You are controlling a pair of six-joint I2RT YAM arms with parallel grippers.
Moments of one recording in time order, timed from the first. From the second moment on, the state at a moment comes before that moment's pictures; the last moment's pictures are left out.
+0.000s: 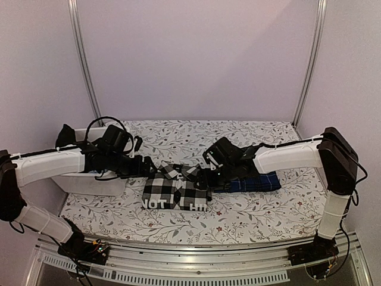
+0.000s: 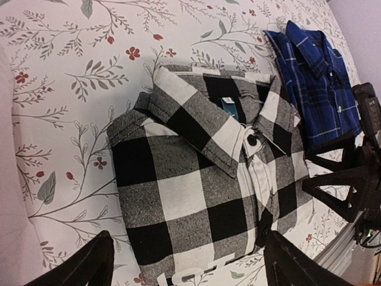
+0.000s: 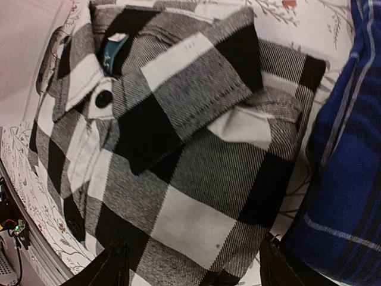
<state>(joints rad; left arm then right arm) -0.59 1.34 0.85 -0.39 0.13 -0.53 0.89 1.89 1.23 -0.26 -0.09 0.65</state>
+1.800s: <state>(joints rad) -0.60 1.64 0.87 -0.32 0.19 -0.57 0.94 2.03 1.35 -0.22 -0.11 0.74</state>
